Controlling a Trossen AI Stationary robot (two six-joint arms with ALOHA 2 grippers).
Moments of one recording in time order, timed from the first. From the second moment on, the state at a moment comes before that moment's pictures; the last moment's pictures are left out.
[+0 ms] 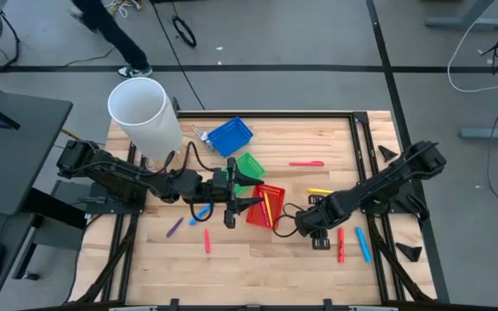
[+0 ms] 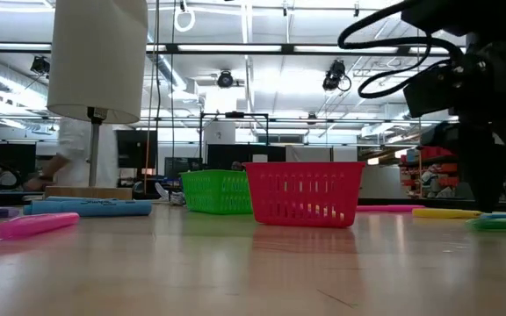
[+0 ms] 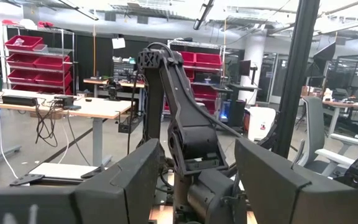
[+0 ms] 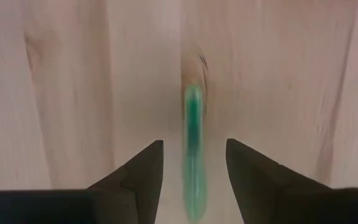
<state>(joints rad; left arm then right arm) -0.24 1.49 0.95 0.75 -0.26 -0.07 0.43 1.57 0.83 -0.68 -0.02 0.43</state>
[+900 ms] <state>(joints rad) -0.24 1.49 0.95 0.76 -0.26 -0.07 0.44 1.67 0.84 -0.65 0.01 0.42</state>
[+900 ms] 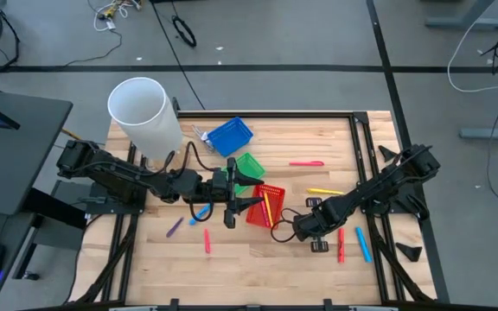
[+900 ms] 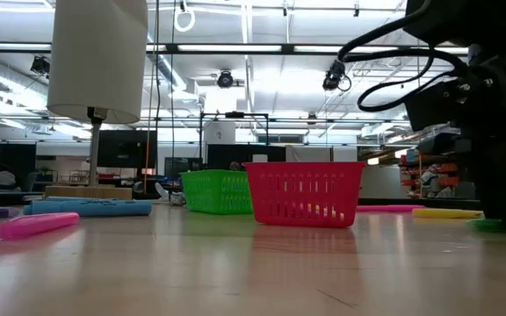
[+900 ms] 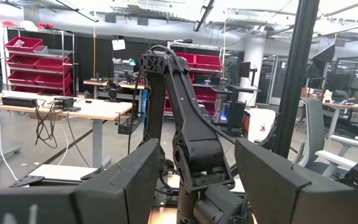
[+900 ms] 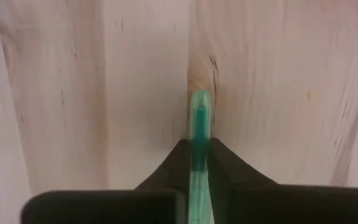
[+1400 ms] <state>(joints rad) -0.24 1.49 0.95 0.76 -0.26 -0.07 0.44 1.55 0.83 -0.75 -0.01 0.51</state>
